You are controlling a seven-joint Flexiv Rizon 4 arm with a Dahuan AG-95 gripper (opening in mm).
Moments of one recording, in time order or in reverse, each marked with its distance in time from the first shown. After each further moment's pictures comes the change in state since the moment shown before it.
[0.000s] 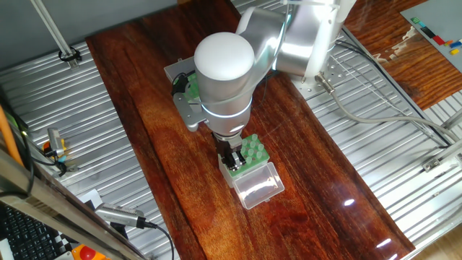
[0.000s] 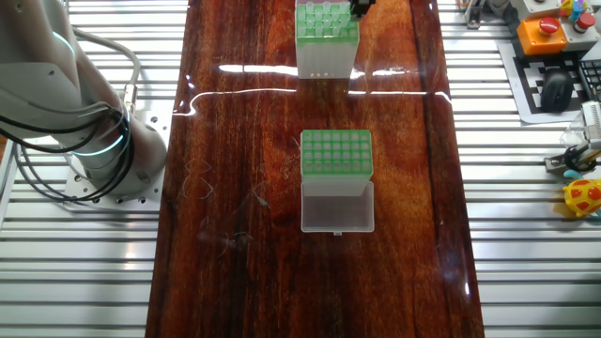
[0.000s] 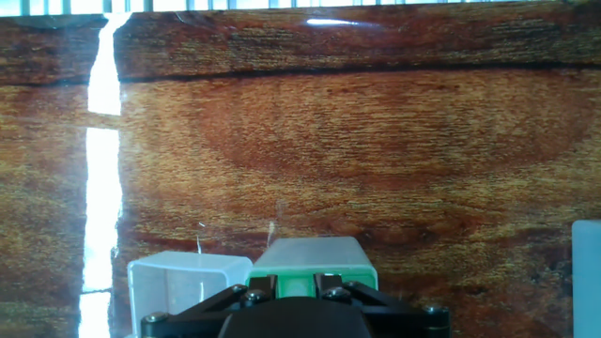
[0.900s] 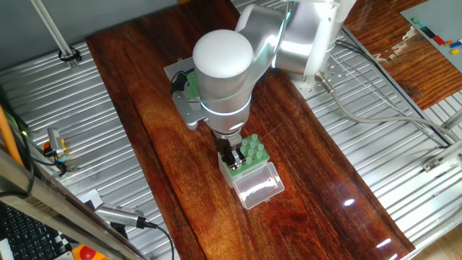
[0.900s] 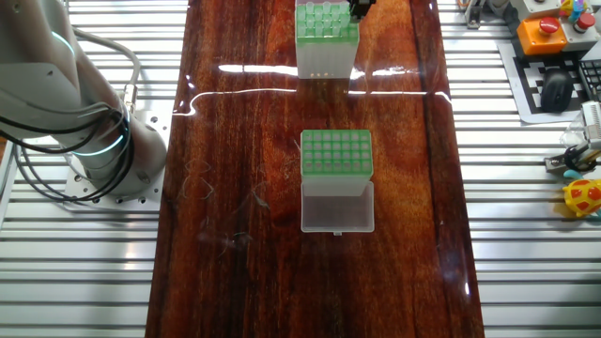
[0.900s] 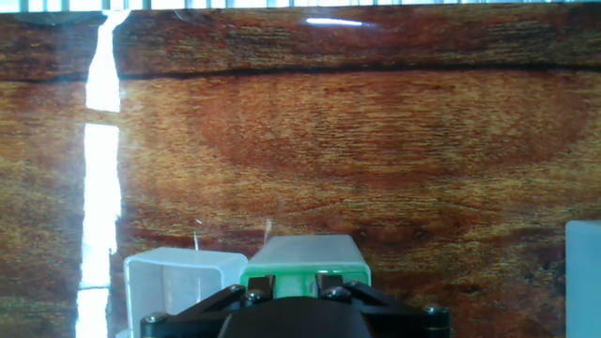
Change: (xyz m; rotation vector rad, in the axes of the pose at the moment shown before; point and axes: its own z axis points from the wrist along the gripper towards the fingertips) arm 0.003 -0.005 -0.001 0.003 0.002 -0.007
